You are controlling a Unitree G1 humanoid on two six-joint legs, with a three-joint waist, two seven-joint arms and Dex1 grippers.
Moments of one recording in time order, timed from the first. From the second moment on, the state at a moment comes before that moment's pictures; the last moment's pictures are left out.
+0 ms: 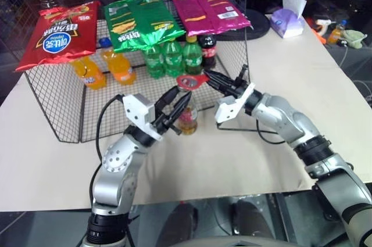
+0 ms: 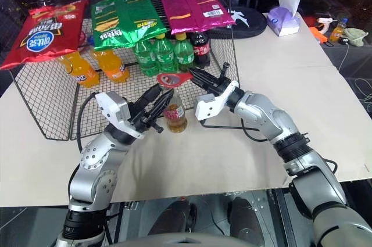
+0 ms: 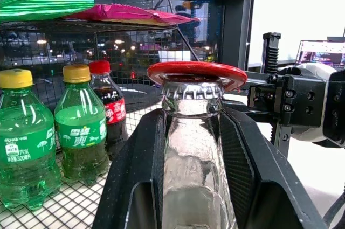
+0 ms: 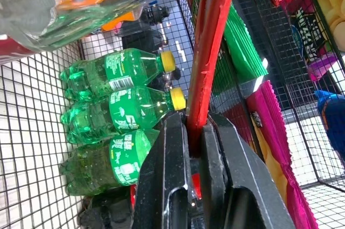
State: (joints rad) left arm -0.08 0.28 0.02 -0.41 -0.39 0.08 -0.56; right arm -0.72 -0.43 0.39 0.28 -0.65 -0.61 0.10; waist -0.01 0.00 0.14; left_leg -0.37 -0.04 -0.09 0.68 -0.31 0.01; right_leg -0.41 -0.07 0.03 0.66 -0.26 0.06
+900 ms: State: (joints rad) left arm -0.07 0.28 0.01 -0.40 -0.39 0.06 -0.56; right arm -0.80 -0.43 0.30 0.26 -0.68 -0.48 0.01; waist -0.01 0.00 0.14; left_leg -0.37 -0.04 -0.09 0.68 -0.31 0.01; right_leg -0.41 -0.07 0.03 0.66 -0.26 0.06
